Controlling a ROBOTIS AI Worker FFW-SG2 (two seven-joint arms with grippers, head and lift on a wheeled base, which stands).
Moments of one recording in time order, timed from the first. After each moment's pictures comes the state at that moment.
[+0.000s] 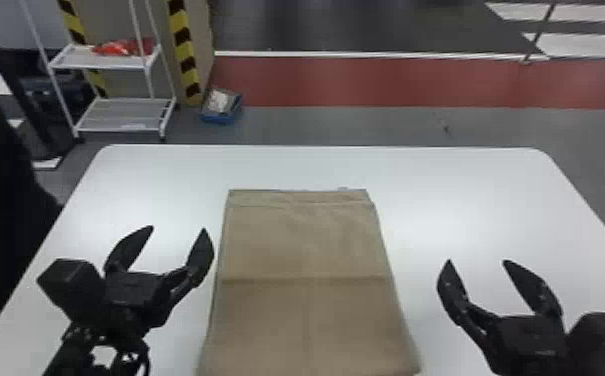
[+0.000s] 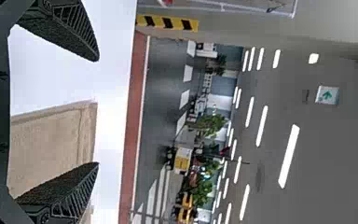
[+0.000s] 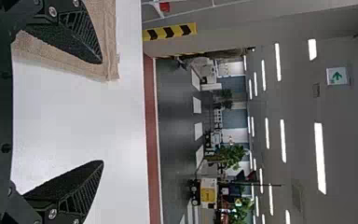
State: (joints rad) left arm 0.39 0.10 0.01 -1.90 0.23 0.03 -0.15; right arm 0.60 -0.08 -0.07 -2.05 -0.16 -0.01 0.08
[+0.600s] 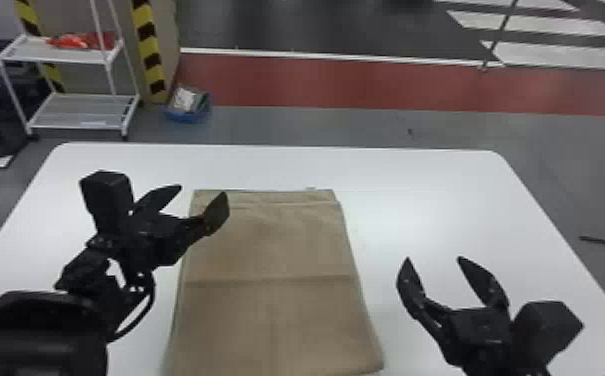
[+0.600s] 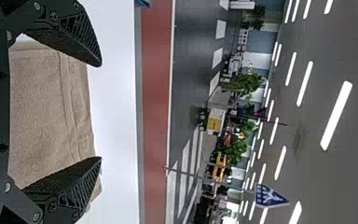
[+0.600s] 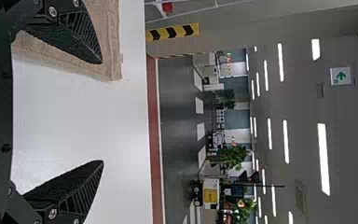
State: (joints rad) left arm 0.06 0.10 -0.09 -1.79 0.20 0.38 -0.23; right arm 0.58 -0.09 -0.06 -2.03 -0.16 0.00 0.08
